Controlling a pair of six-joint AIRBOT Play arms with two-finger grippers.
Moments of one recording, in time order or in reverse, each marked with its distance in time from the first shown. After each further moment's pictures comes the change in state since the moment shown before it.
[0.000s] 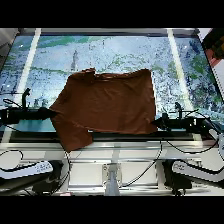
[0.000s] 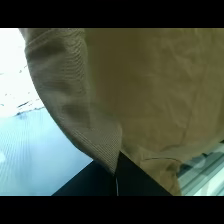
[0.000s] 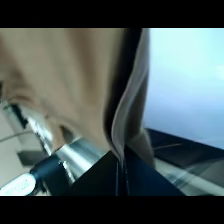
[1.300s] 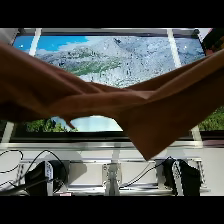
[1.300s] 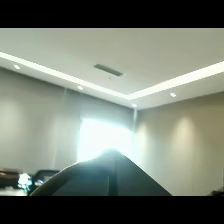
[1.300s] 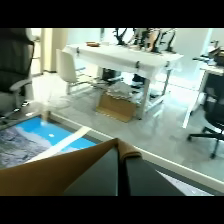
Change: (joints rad) left arm 0.001 1.031 0.306 -1.088 0.667 0.156; right arm 0.000 0.851 1.051 0.075 -0.118 0.074
